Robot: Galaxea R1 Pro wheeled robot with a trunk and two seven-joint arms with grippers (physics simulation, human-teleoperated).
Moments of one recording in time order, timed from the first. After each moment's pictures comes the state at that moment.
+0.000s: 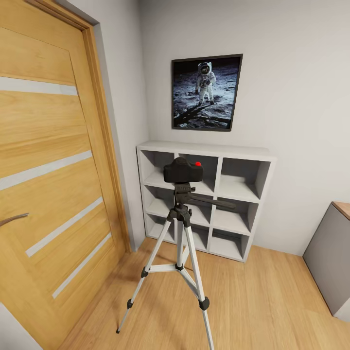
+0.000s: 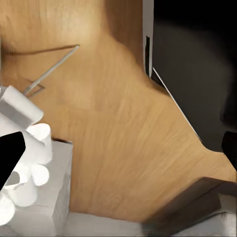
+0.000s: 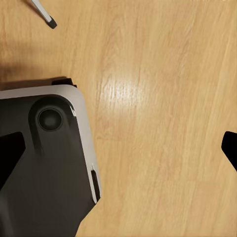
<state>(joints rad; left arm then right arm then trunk) -0.24 0.18 -1.34 -0.17 1.28 0.59 0.08 -0.12 -0.10 0.08 0.07 -0.22 -0.25 -0.06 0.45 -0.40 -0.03</state>
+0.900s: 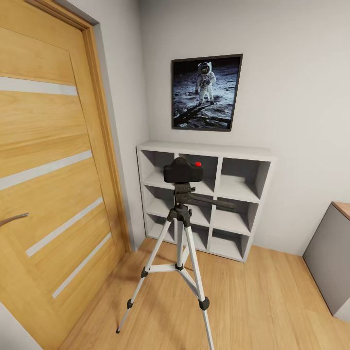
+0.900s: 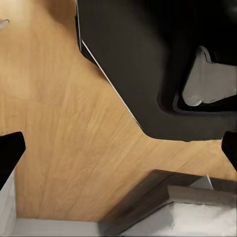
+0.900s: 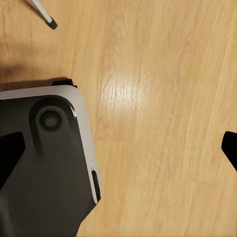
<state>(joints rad) -0.12 0.09 -1.33 -0.15 1.40 0.47 0.01 -0.12 -0.10 0.08 0.07 -0.22 -0.26 -0.06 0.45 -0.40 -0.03</state>
